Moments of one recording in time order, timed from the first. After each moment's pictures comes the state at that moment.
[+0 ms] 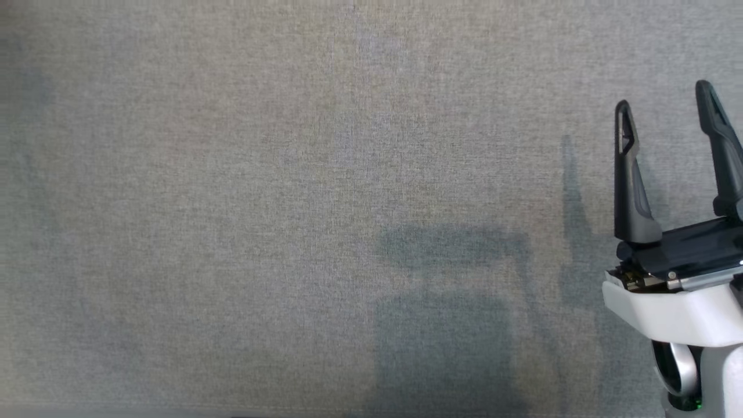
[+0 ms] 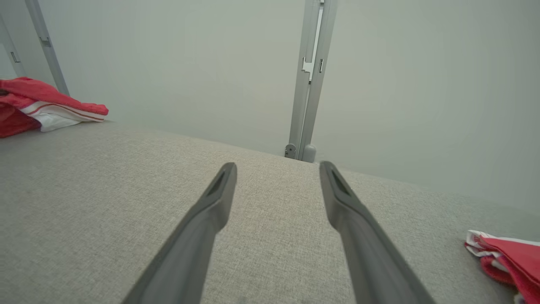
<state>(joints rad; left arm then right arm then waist) -1.24 0.53 -0.39 1.09 -0.35 -0.11 -0.13 -0.14 -0.08 0.01 -0.53 -0.08 0.13 -0.07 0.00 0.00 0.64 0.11</state>
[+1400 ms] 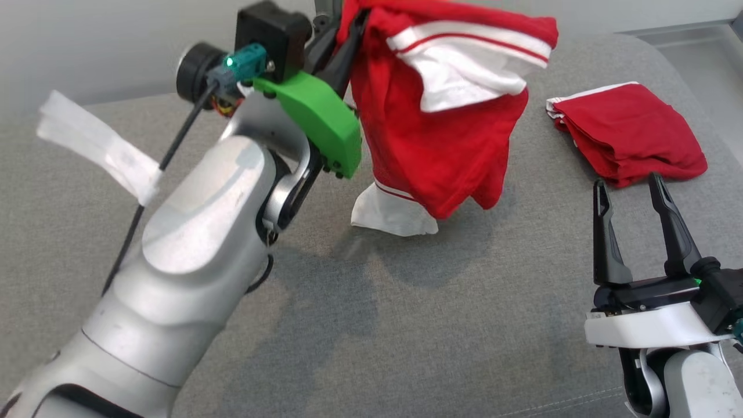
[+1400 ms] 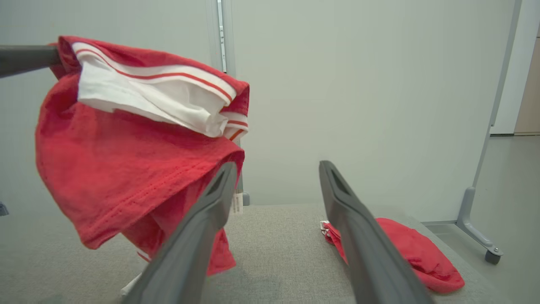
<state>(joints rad) -0.97 0.18 -0.74 0.38 -0.65 0.05 0.03 -0.05 -0.05 -0.03 -0.16 0.10 0.13 -0.25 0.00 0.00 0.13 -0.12</state>
